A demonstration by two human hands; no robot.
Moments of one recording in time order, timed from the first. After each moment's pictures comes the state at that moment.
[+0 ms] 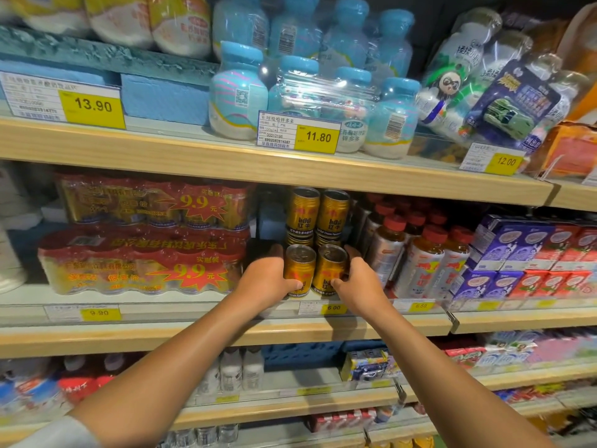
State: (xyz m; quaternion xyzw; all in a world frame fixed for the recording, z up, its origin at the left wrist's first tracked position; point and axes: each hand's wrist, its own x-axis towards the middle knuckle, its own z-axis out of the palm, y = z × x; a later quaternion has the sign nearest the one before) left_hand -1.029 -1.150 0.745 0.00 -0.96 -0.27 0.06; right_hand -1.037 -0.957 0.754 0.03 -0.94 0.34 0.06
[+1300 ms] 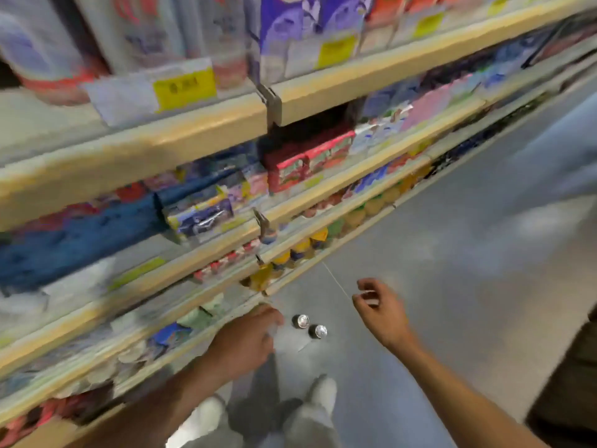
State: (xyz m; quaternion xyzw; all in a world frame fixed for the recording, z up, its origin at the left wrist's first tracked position) left_hand -0.914 -0.889 0.390 -0.30 -0.87 -0.26 -0.30; right_hand -0.833 -0.602 0.404 -0.32 -0.85 0.42 -0.03
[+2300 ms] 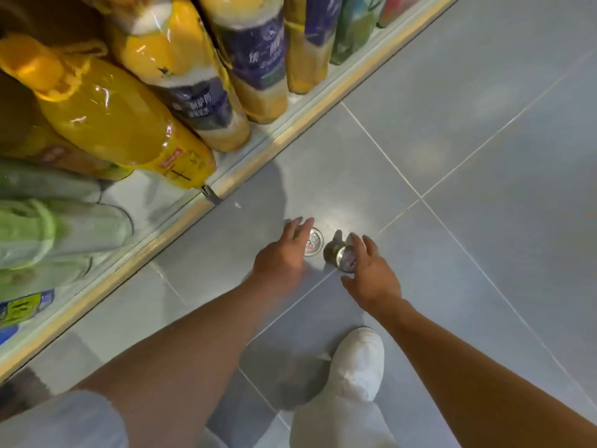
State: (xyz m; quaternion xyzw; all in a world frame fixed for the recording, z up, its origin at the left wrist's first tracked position) left_hand -0.906 -0.690 -0.235 -0.27 -0.88 -0.11 -0.38; right_hand -0.785 -0.533 -0.252 -0.28 -0.87 0.25 -0.30
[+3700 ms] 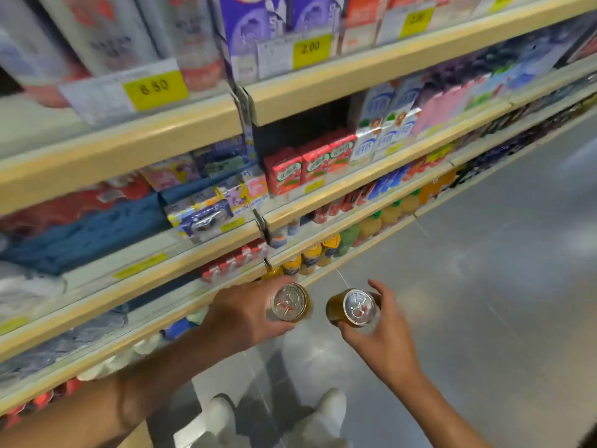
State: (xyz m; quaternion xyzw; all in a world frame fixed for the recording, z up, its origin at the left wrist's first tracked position) left_hand -0.923 -0.853 0.480 -0.29 -0.92 -0.20 -0.16; right_hand -0.803 -0.615 0.449 -0.25 -0.88 0.40 0.00
